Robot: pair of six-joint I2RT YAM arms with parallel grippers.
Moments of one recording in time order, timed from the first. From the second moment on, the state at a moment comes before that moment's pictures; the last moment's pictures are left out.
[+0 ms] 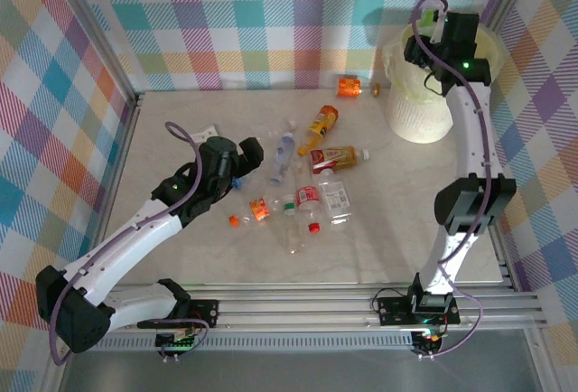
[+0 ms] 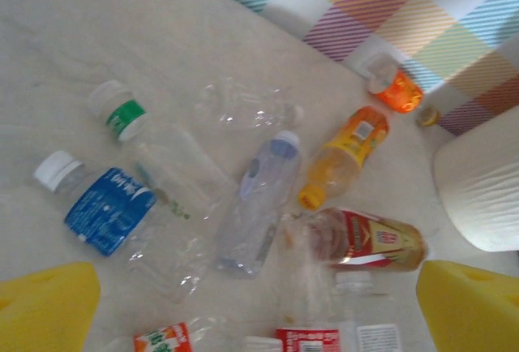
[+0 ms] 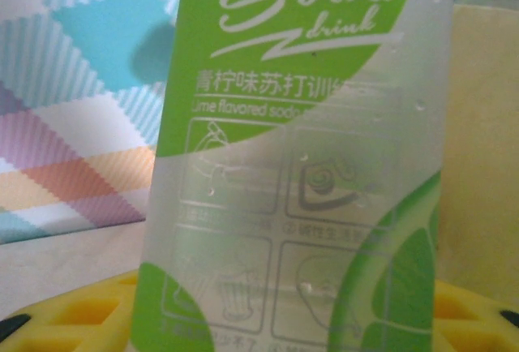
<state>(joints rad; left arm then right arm) -0.64 1.14 1.03 -0.50 -0.41 -0.88 -0.02 1.97 2.27 -0.78 0.01 0.15</state>
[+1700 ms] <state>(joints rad) -0.57 1.24 0.92 -0.58 -0.43 -1.06 0.07 1.65 1.91 -0.76 -0.01 0.18</state>
